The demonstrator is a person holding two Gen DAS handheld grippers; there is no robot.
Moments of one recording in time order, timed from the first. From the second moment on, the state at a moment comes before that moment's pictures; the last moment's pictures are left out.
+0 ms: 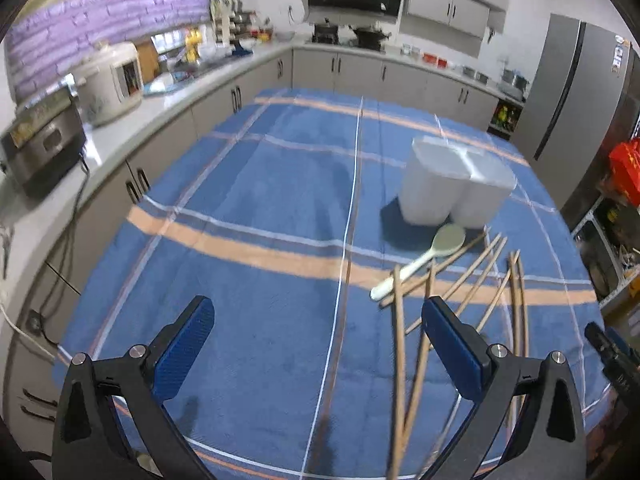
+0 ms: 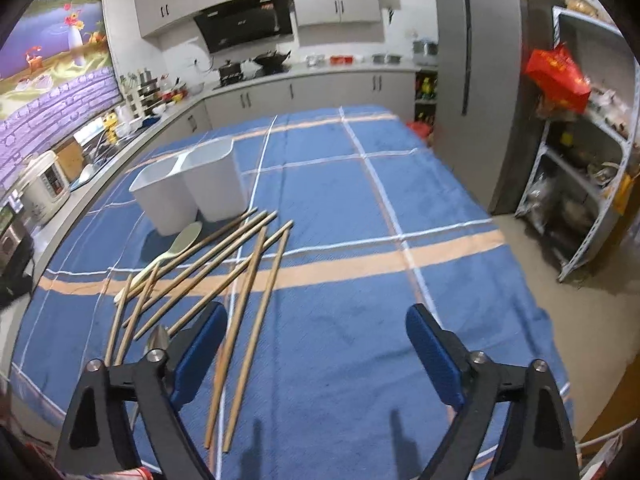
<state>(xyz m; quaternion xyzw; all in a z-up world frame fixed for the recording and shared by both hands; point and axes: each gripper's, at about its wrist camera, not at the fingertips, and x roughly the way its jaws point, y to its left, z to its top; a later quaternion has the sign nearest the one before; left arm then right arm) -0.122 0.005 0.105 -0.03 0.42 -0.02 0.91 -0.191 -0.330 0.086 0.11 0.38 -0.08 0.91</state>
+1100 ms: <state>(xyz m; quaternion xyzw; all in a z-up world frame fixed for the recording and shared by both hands) -0.045 -0.047 0.021 -0.05 0.54 -0.15 0.83 -0.088 -0.225 0.008 0.17 0.51 0.22 0.81</state>
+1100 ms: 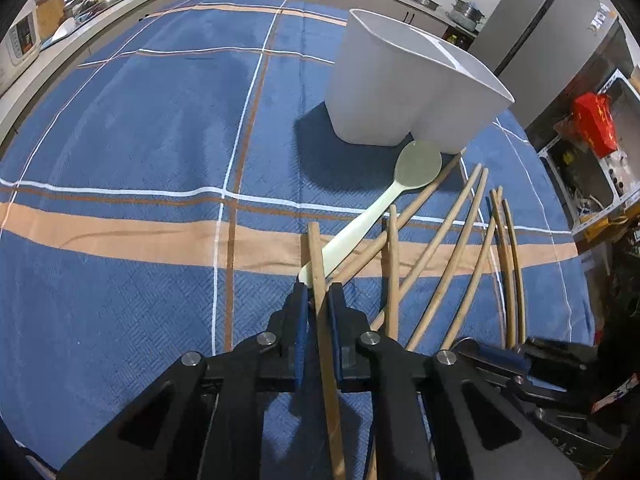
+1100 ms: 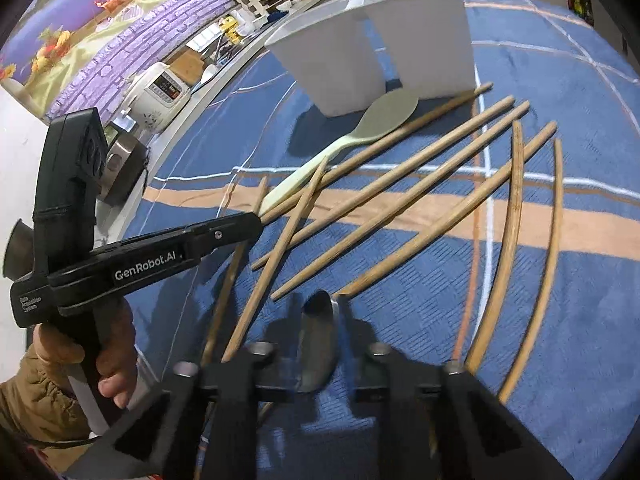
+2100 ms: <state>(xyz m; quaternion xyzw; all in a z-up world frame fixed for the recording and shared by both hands) -0.087 -0.016 0.219 -0.12 0.32 -0.20 0.92 -0.120 -0.290 0.155 0.17 0.35 0.19 0.90</state>
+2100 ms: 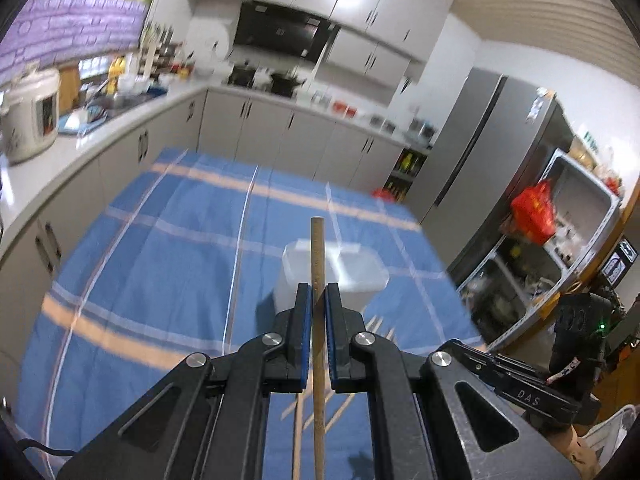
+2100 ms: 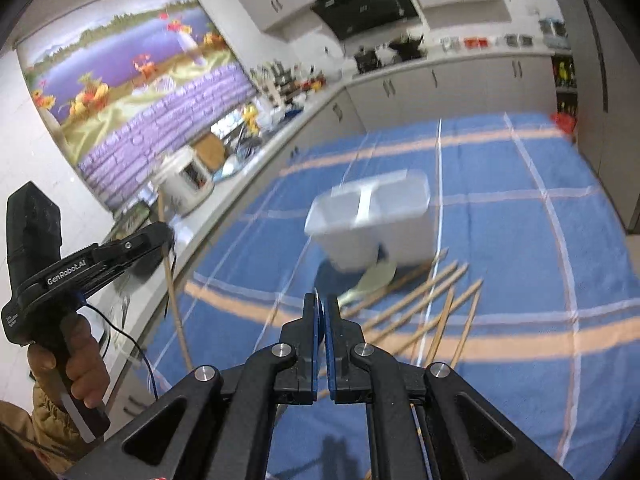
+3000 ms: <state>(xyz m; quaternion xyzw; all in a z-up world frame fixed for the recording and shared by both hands) 0.135 -0.115 0.172 -0.04 0.26 -0.14 0.95 0.067 -0.293 0.172 0.06 0.31 -0.01 0.95</state>
